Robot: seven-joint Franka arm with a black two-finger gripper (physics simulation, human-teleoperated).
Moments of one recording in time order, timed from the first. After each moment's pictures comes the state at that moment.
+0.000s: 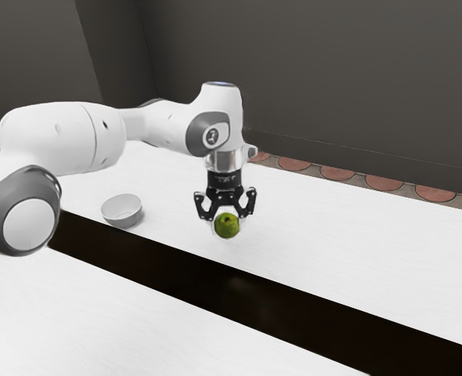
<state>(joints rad) -0.10 0.66 -0.09 -1.33 -0.01 1.80 -0.82</state>
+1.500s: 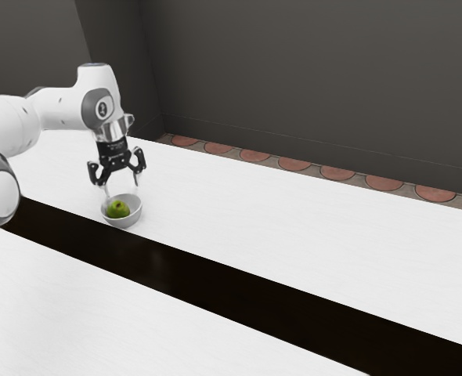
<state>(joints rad) 0.38 0.77 -0.12 -1.17 0.07 1.80 -0.82</state>
